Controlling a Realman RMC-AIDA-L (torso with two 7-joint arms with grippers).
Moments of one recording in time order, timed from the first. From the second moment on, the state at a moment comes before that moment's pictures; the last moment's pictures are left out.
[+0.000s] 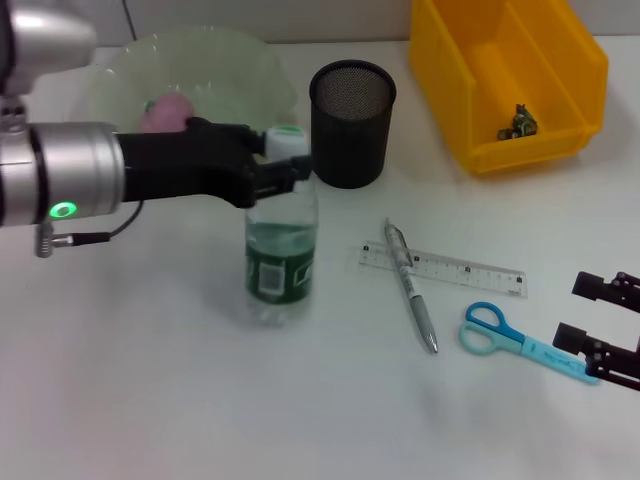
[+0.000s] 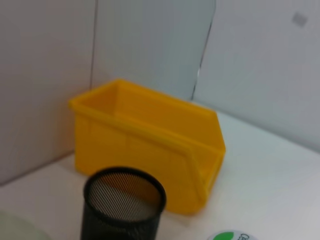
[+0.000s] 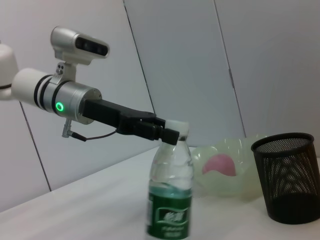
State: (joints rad) left arm -0.25 -2.07 1.42 1.38 1.85 1.14 -2.05; right arm 0.16 2.06 -0.55 -0.62 -1.90 -1.82 1.08
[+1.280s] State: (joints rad) left arm -0.30 -2.07 1.03 0.53 1.17 1.47 -0.81; right arm 0.24 2.07 -0.54 -0.54 -1.90 -1.81 1.07
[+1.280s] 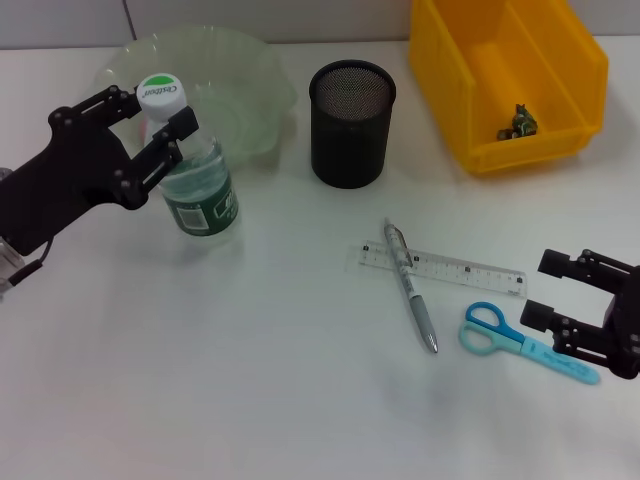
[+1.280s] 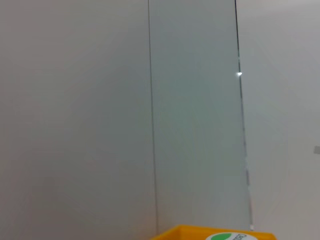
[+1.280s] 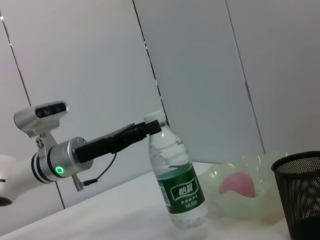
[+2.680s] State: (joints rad) left arm -0.36 -2.07 1.02 0.34 1.09 1.40 -0.63; right arm 0.25 2.06 -0.54 -0.52 -1.90 -1.80 1.06
